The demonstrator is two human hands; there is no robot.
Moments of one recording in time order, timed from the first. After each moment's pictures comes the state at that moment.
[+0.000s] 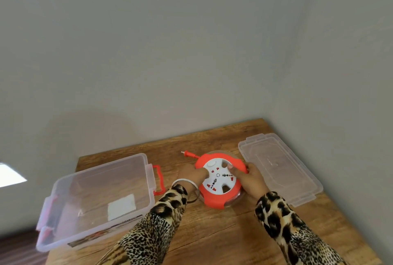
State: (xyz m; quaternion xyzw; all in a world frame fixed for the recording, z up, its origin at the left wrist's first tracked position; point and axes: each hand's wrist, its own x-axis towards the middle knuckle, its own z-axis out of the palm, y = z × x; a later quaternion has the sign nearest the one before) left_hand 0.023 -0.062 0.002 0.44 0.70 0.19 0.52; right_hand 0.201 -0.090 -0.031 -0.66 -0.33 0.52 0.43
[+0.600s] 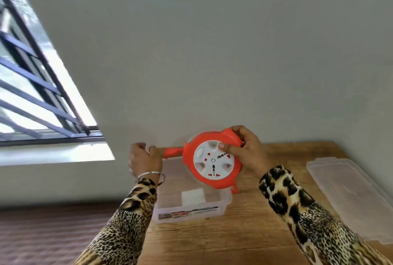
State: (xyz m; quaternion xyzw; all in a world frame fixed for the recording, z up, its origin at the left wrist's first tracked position) left_hand -0.252 -0.097 0.054 0.27 0.81 0.50 0.13; right_hand 0.008 -0.076 0.094 -0.43 -0.61 0.50 0.44
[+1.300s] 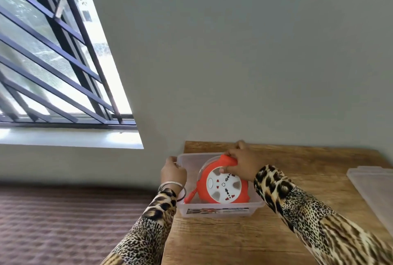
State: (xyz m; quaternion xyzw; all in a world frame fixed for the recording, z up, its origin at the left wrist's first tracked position) left_hand -0.297 -0.135 0.014 0.33 0.82 0.38 0.27; right_hand -0.087 -0.047 0.031 -0.49 -0.84 0.20 0.08
